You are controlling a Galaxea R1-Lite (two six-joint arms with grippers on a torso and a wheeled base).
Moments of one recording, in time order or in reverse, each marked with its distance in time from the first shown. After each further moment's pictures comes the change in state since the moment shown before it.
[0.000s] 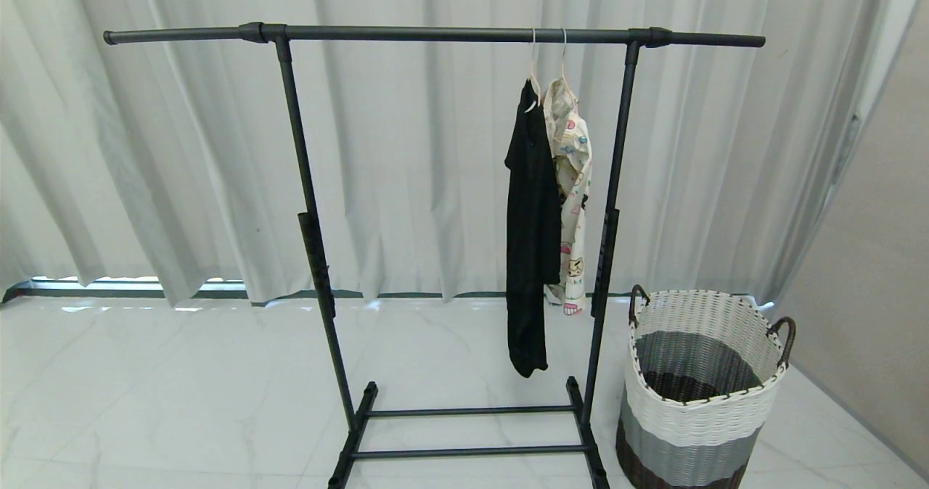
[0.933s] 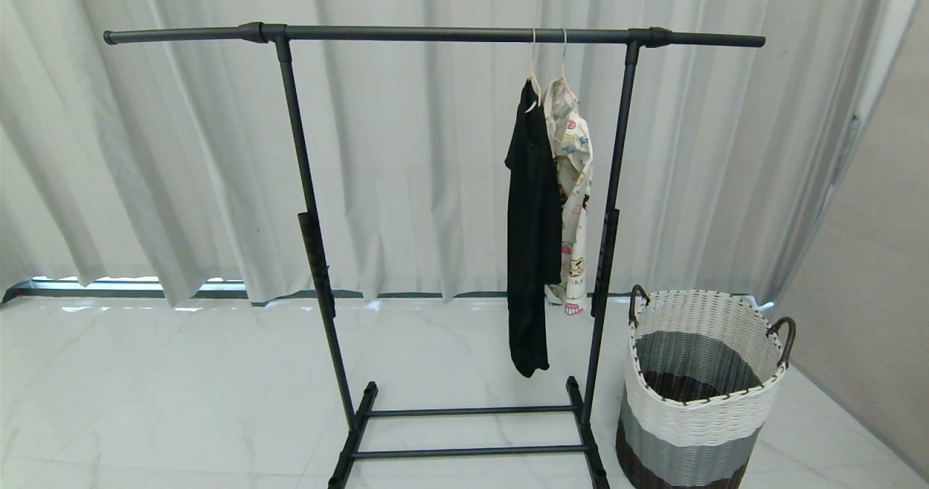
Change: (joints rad) left arm -0.001 0.000 0.000 -0.001 0.001 0.000; right arm 0.000 0.000 0.000 0.000 0.000 0.000
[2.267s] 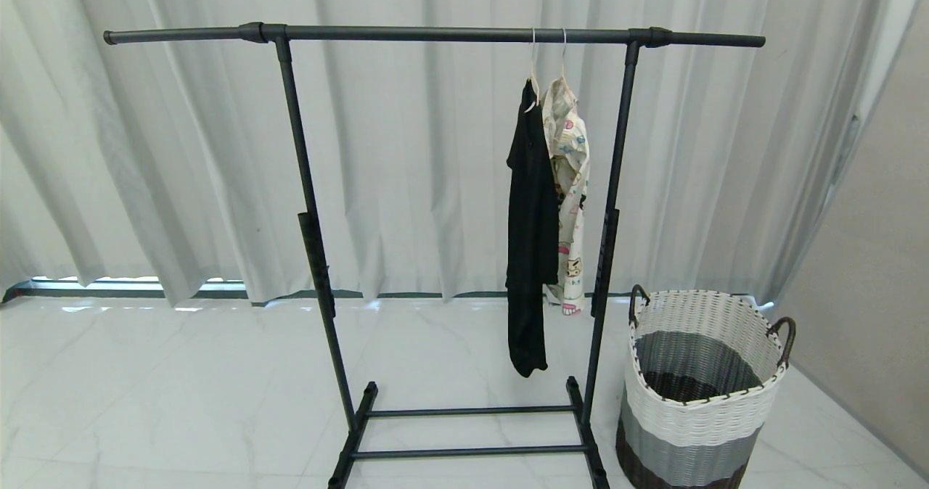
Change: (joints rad) left arm 0.001 0.000 0.001 -0.002 0.000 0.000; right arm 0.000 0.000 0.000 0.000 0.000 0.000
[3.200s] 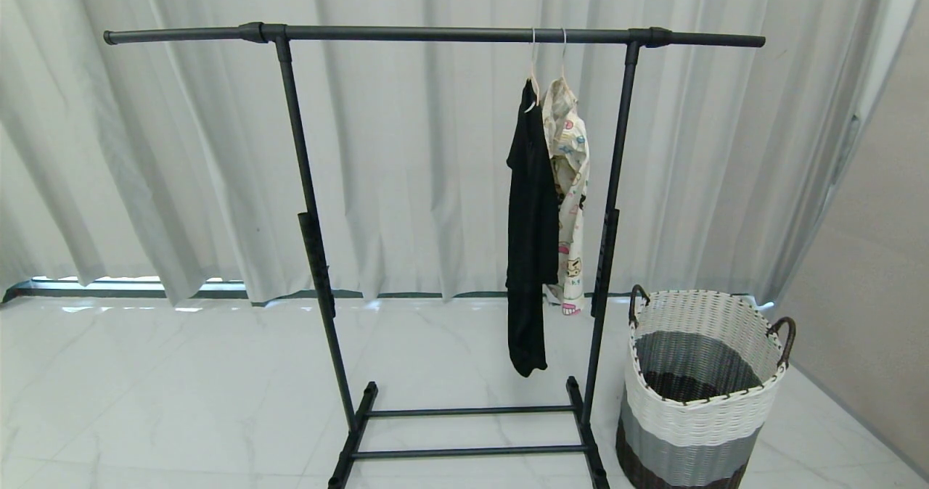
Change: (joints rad) left arm -0.001 0.000 0.001 0.000 0.000 0.000; right arm 0.000 0.000 0.000 0.000 0.000 0.000
